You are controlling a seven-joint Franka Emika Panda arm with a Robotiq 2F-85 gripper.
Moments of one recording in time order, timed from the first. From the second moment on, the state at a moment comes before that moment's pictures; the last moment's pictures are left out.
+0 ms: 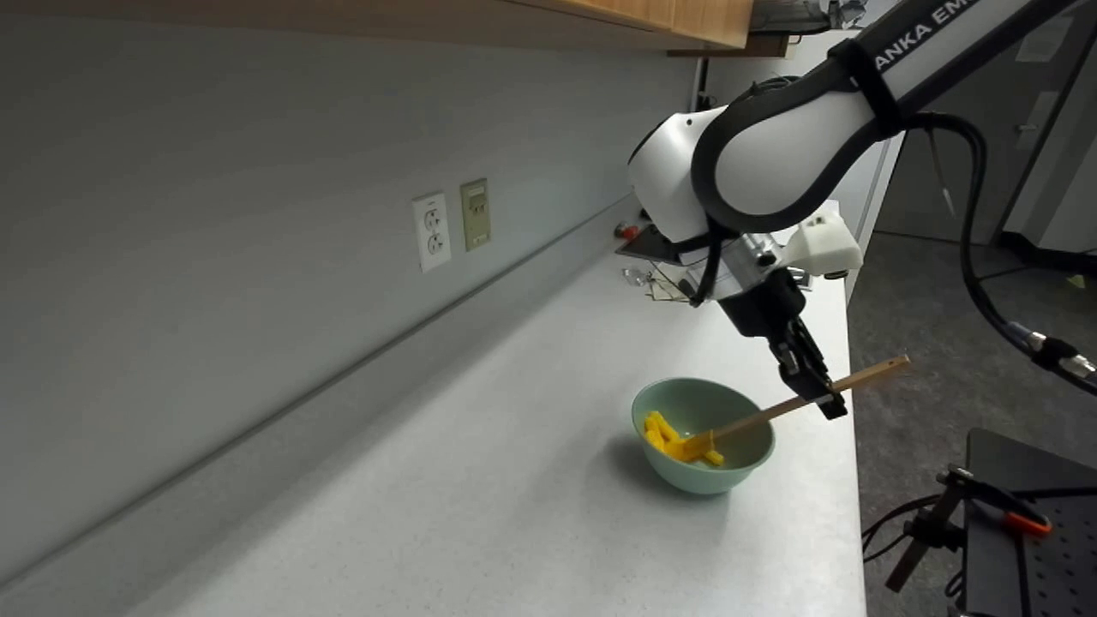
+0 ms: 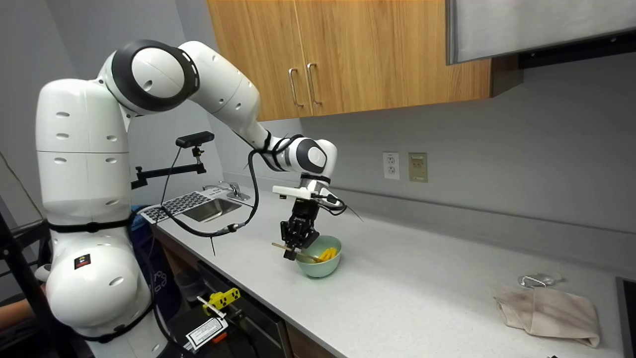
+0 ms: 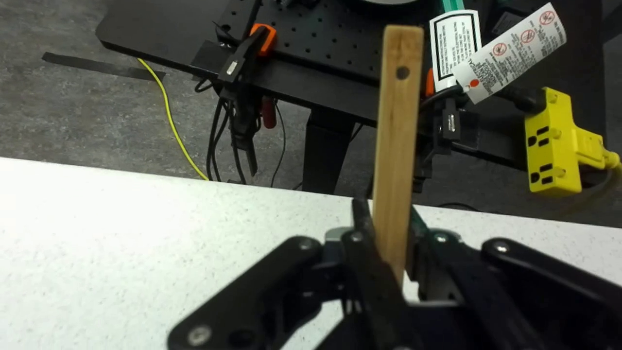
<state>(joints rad) 0.09 0.27 0.08 -2.10 -0.08 1.64 -0.11</state>
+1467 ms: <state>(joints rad) 0.04 0.10 0.06 -2.23 0.03 1.85 -0.14</state>
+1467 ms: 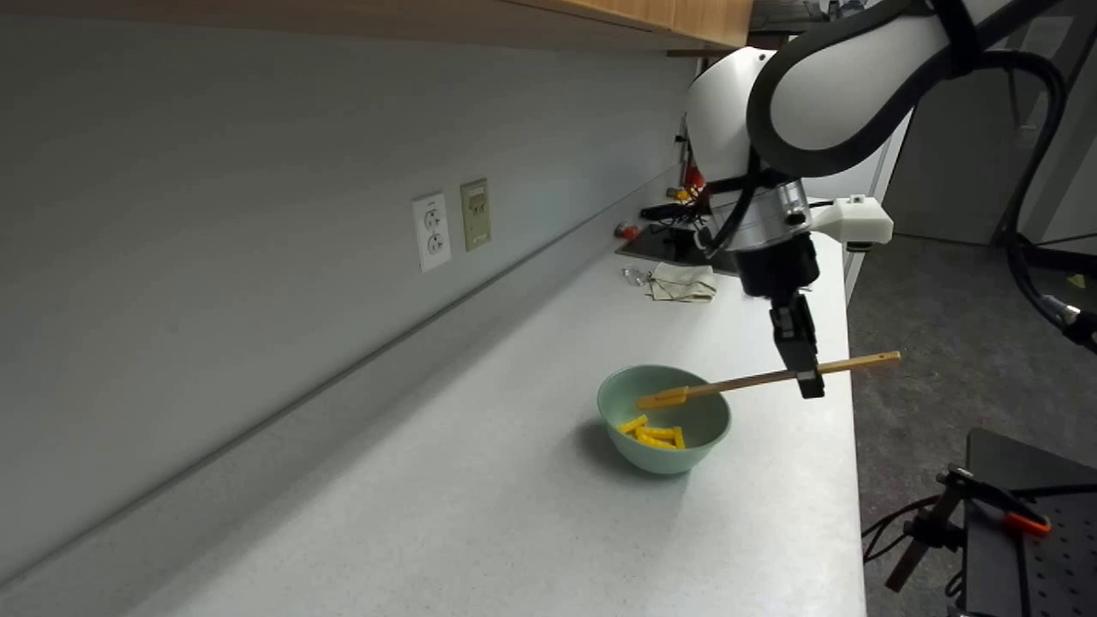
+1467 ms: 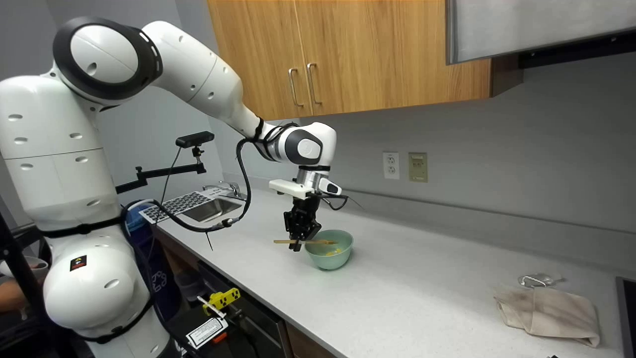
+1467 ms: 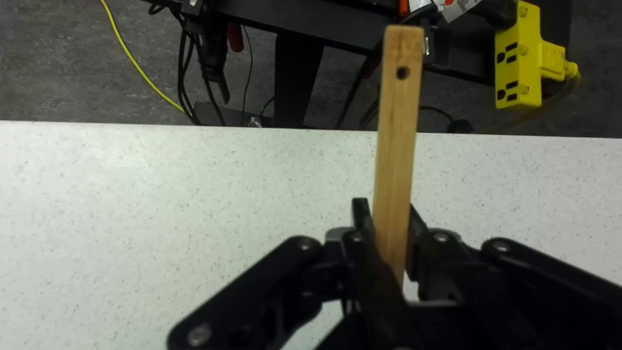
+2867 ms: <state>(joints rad) 0.05 0.19 0.09 -2.19 0.03 1.85 -0.14</state>
